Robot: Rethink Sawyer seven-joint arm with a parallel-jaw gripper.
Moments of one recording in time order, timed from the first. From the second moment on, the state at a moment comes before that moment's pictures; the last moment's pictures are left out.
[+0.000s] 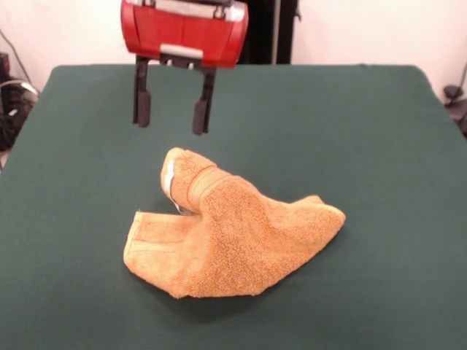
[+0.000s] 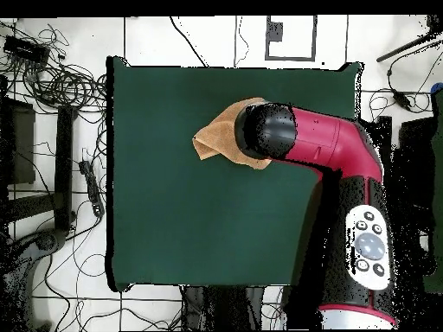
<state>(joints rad) -0.23 -0.61 -0.04 1.29 -0.10 0.64 1.57</state>
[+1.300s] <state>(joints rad) -0.24 -0.52 0.03 1.31 -0.11 0.59 1.57</state>
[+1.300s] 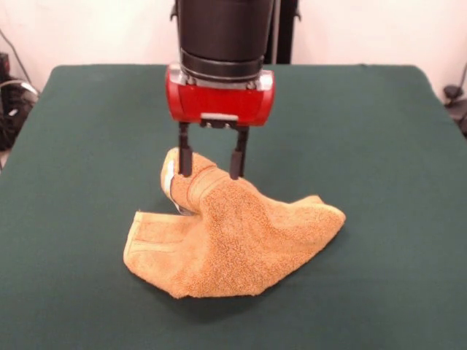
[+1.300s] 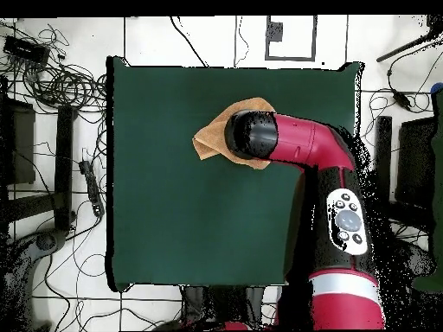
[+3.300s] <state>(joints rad) -0.24 -0.39 0.07 1.31 -0.12 0.48 1.57</state>
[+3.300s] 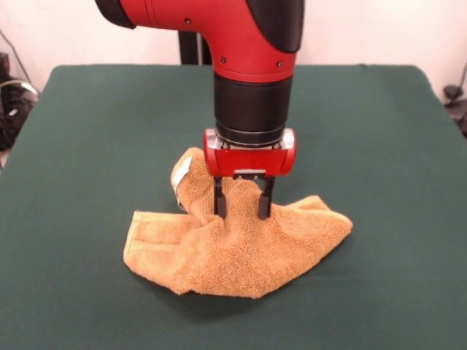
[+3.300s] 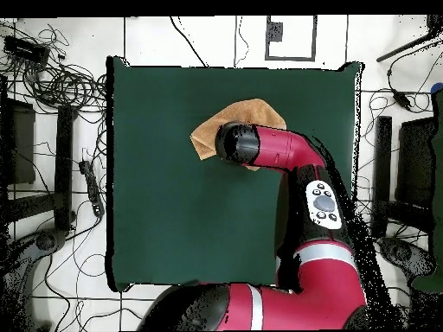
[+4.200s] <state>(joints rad) -0.23 -0.39 0.06 1.31 -0.12 0.48 1.57</state>
